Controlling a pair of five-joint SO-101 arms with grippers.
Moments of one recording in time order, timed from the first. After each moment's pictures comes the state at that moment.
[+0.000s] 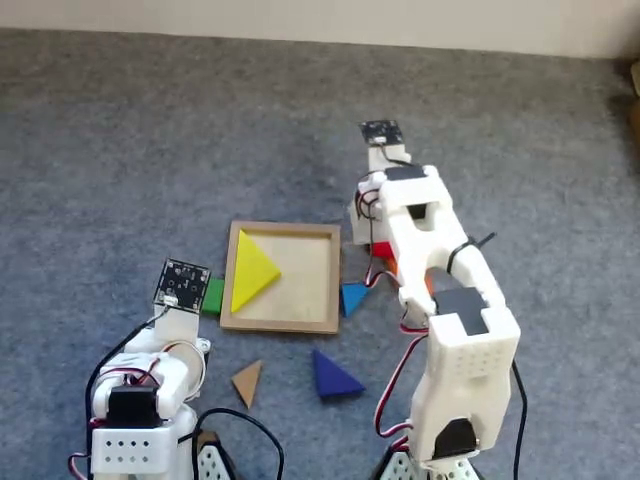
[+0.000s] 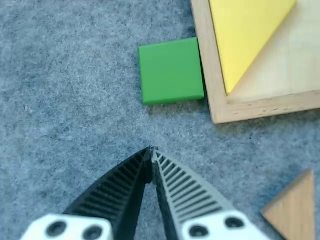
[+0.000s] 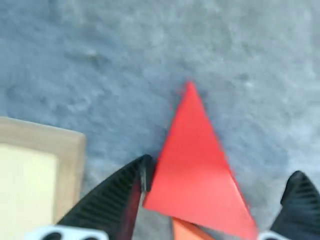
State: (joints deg) left arm -6.7 -102.8 96.0 75.8 -7.6; right arm -15.6 24.5 1.9 59.1 3.3
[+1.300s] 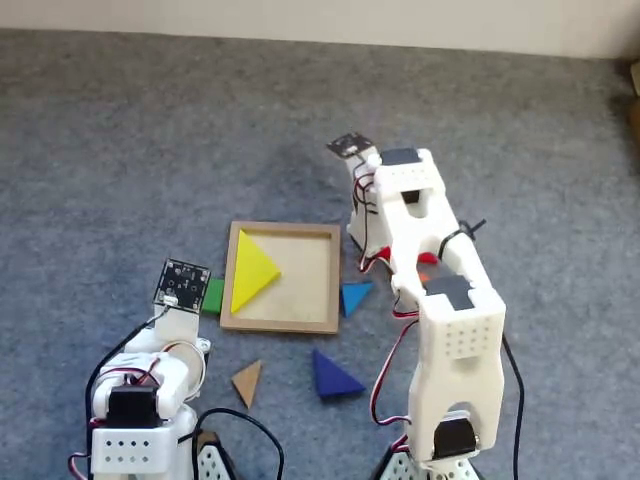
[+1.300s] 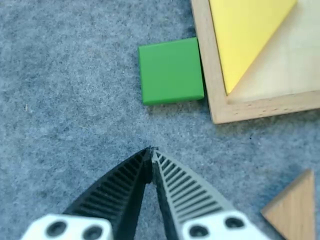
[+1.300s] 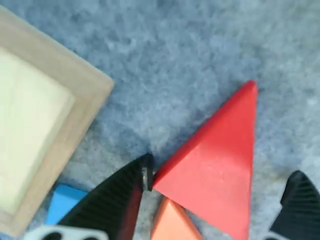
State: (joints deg) left arm -6.7 -102.8 96.0 75.8 -7.6; right arm -16.1 34.0 -11.8 75.7 26.9
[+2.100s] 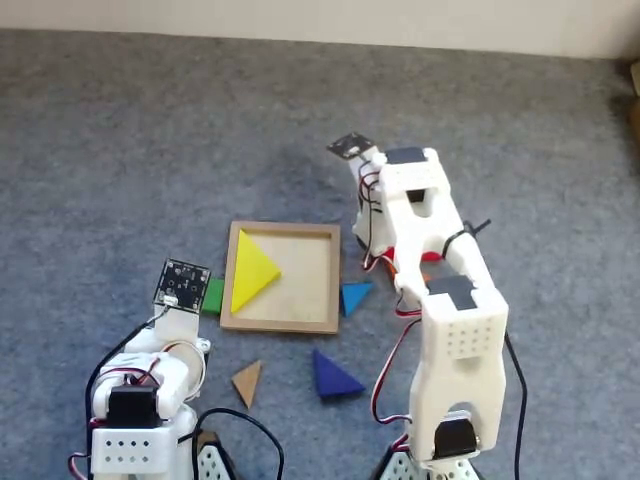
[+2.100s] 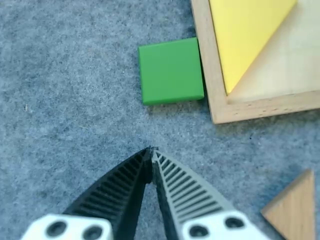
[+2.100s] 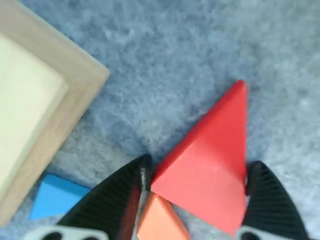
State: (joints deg) left arm -6.7 -102.8 96.0 75.8 -7.6; right arm -15.0 34.4 -12.2 76.1 31.1
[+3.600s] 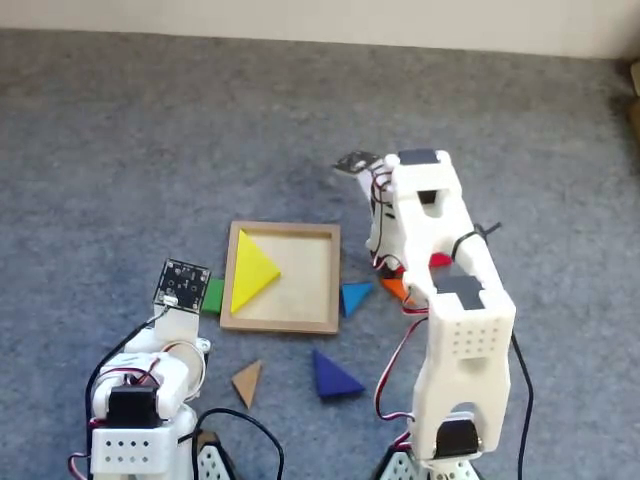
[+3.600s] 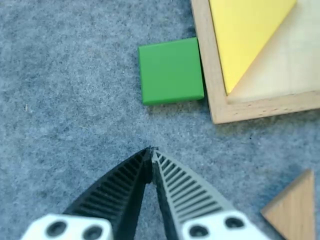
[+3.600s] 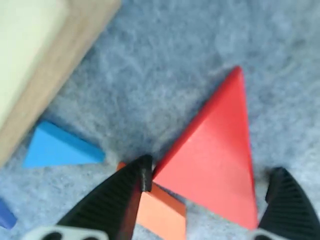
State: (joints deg) left arm -6.7 -102.8 96.0 75.8 -7.6; right arm -12.3 34.2 -10.6 81.8 39.6
